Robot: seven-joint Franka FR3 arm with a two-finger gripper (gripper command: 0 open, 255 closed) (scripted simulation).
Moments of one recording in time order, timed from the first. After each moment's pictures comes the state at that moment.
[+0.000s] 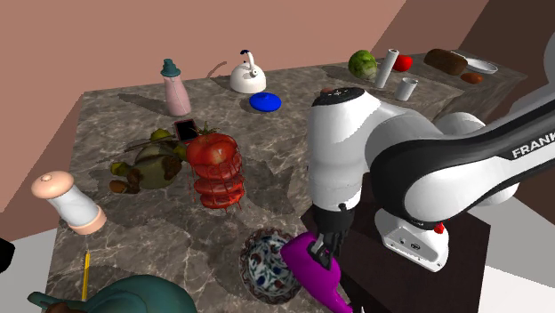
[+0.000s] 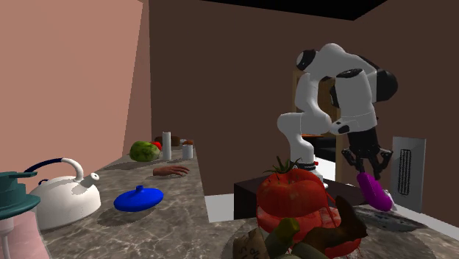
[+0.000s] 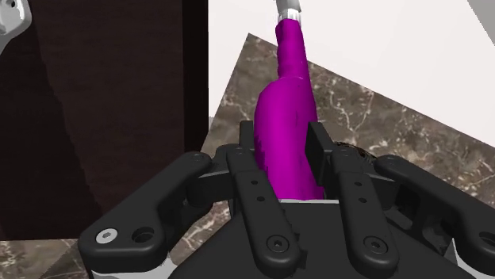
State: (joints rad) arm 0.41 -0.50 0.68 -2.75 0.73 2.09 0.54
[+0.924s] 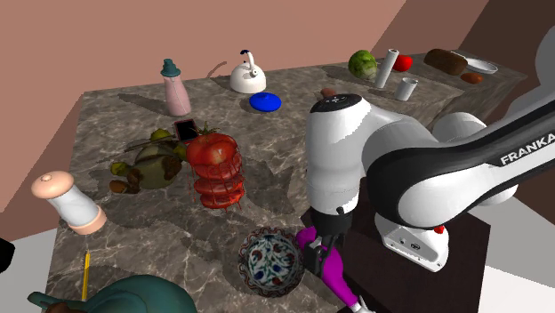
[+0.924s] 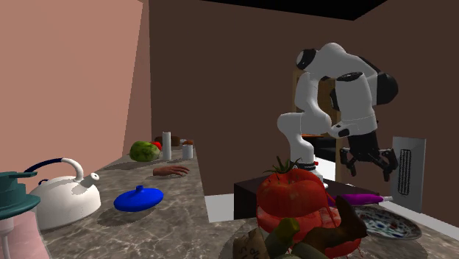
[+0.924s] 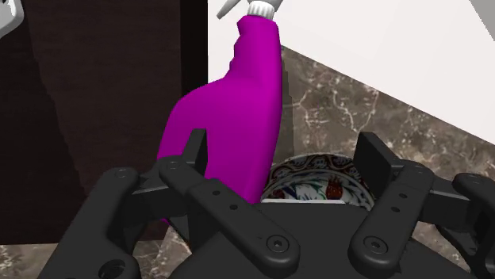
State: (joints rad) arm 0.40 -0.47 0.69 -2.75 0.74 2.13 0.54
